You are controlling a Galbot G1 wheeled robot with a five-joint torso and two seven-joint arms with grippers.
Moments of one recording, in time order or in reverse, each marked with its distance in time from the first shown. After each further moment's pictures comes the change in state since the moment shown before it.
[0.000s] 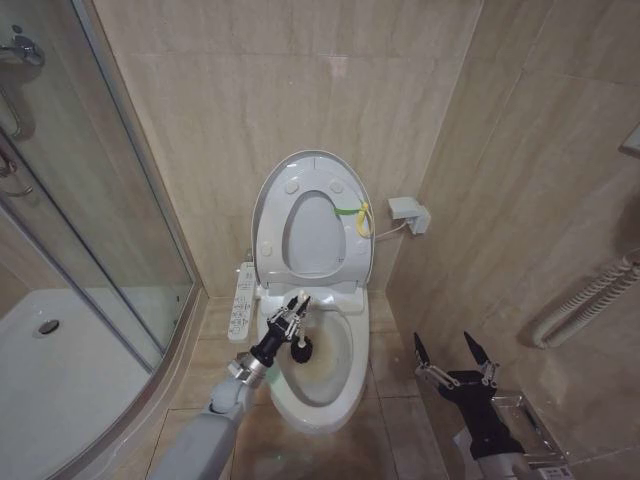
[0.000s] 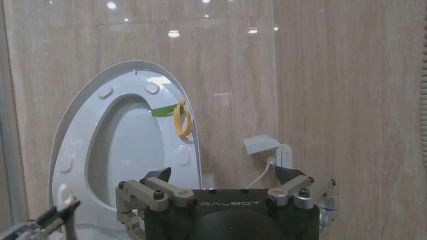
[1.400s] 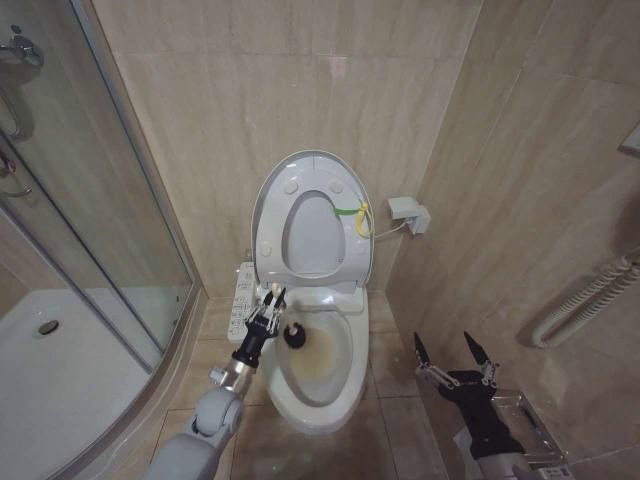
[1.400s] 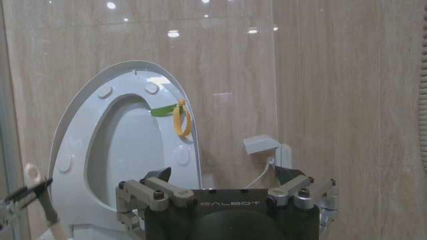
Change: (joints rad) left arm 0.105 0.078 0.001 -0.258 0.079 0.126 -0.377; right arm 0.000 0.000 0.000 0.000 0.000 0.000 0.000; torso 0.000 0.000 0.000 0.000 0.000
